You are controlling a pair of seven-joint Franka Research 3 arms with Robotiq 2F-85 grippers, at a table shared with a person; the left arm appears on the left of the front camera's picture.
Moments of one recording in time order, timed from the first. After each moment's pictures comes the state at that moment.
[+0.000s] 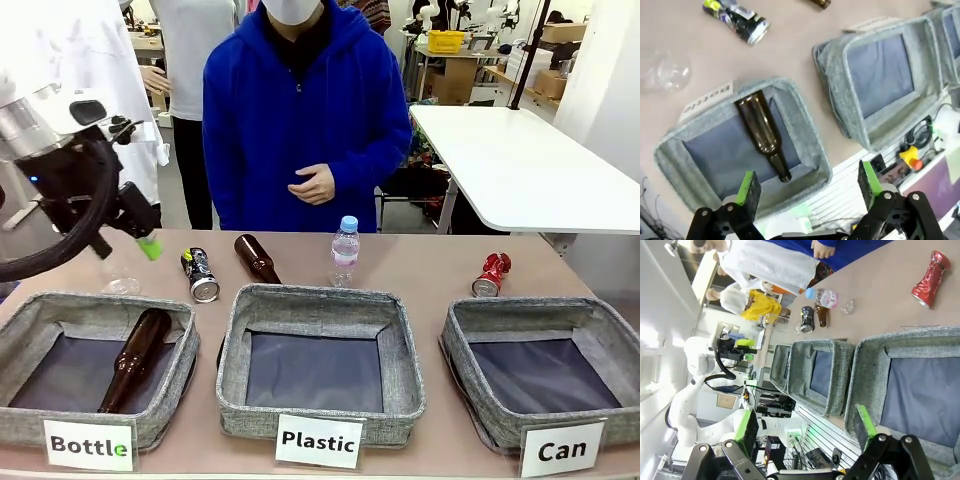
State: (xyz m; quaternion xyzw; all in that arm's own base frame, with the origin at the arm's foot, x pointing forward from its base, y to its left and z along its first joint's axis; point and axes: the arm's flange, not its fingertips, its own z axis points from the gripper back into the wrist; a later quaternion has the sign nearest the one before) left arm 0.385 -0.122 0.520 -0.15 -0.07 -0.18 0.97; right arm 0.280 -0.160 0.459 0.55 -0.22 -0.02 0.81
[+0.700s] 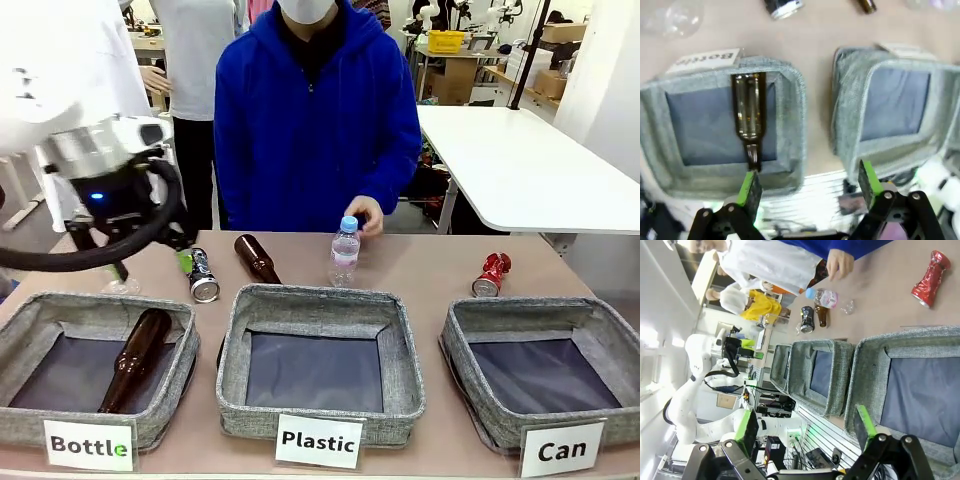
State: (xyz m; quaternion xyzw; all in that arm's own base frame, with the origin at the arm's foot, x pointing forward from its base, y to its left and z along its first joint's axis) left arm 0.390 -0.176 0.495 -0.09 -0.02 0.02 1.00; right arm 0.280 -0.160 0.459 0.55 -0.22 -0.02 0.81
